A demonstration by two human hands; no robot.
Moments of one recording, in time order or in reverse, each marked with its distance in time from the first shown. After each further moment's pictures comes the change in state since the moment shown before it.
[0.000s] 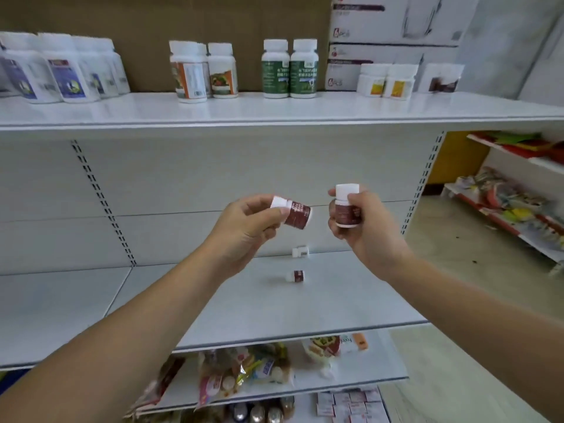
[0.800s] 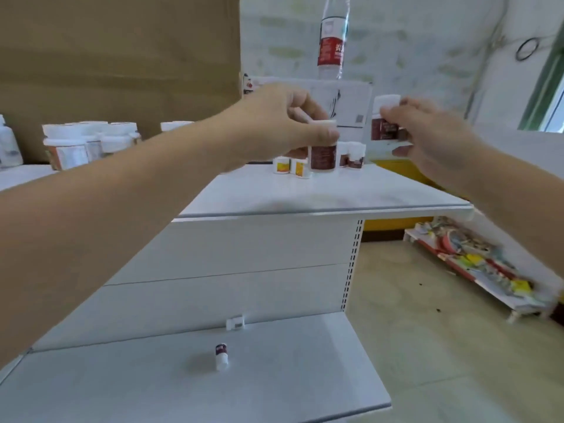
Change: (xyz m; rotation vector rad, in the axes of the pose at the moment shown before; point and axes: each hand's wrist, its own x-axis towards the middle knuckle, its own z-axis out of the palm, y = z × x) left_hand 0.117 0.177 0.204 0.819 -0.182 0.347; right_hand 0.098 -0.242 -0.164 -0.611 0.092 -0.305
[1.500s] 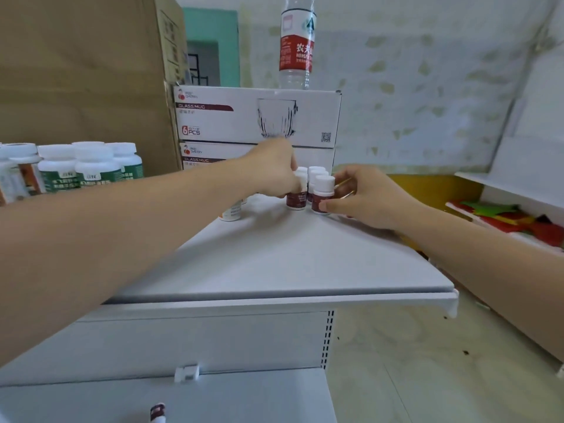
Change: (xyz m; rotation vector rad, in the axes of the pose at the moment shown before) left_hand 0.197 -0.043 0.116 0.538 0.029 -0.271; right_hand 0.122 0.131 -0.057 -0.449 -0.235 -0.017
